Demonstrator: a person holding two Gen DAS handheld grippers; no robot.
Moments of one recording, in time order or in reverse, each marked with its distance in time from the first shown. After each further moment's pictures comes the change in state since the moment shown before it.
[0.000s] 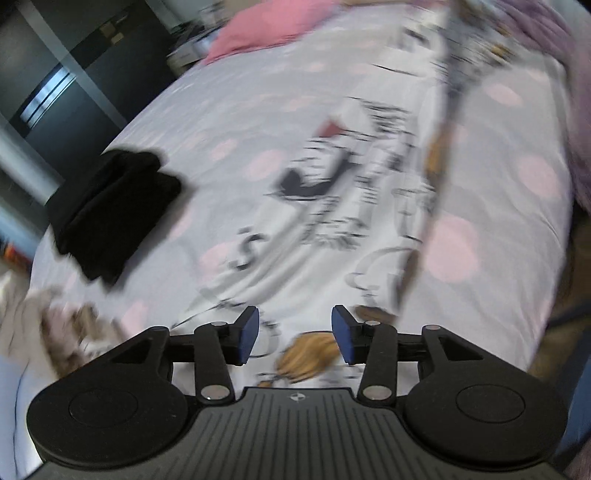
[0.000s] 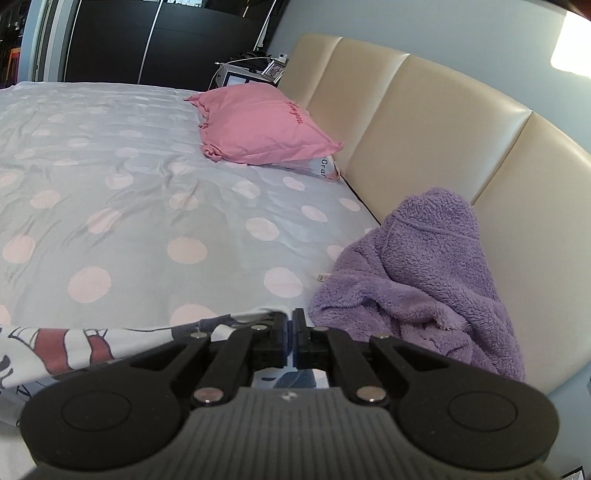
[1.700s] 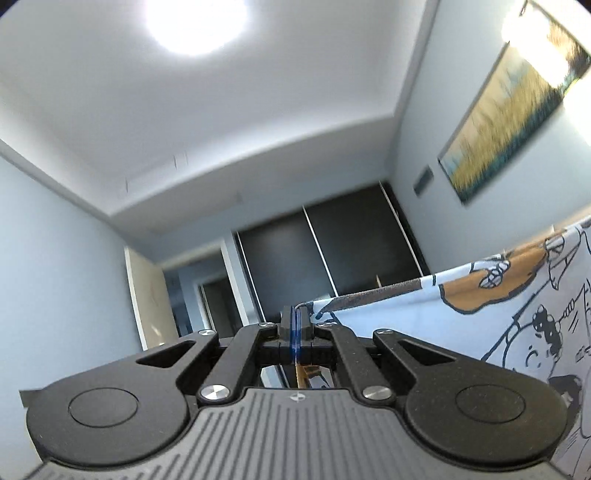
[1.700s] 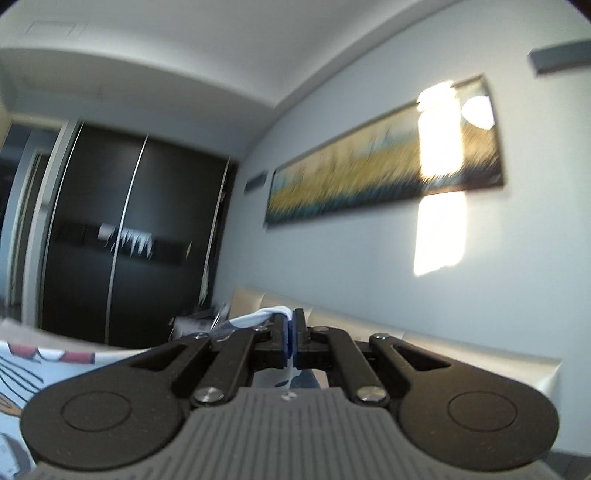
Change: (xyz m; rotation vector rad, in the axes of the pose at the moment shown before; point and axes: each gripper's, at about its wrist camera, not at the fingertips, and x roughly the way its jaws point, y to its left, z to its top) left arm -0.351 0.143 0.110 -0.448 -0.888 0.840; right arm -0.325 -0.144 0.079 0.264 -0.784 -0.117
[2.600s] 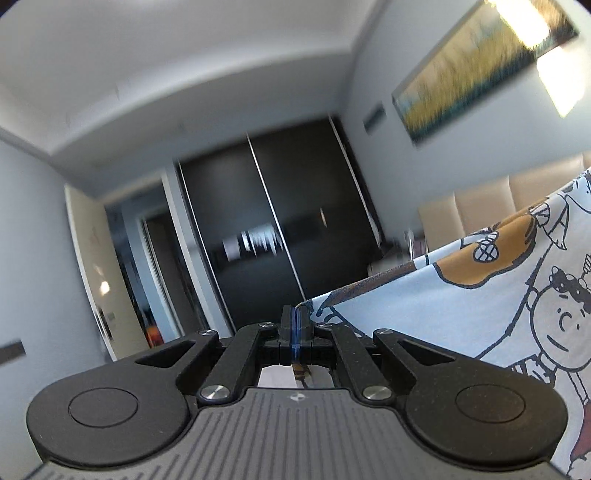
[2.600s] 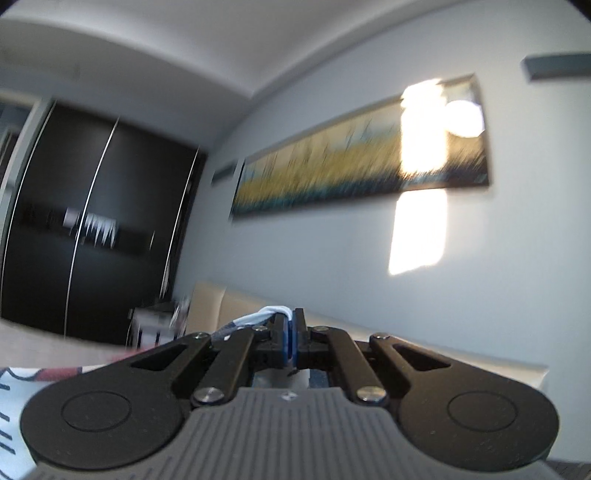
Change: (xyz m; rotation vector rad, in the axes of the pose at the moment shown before) left arm 0.077 -0.052 -0.055 0.004 0.329 -0.207; right arm 0.093 0.015 -0.041 -0.061 0.066 -0.107
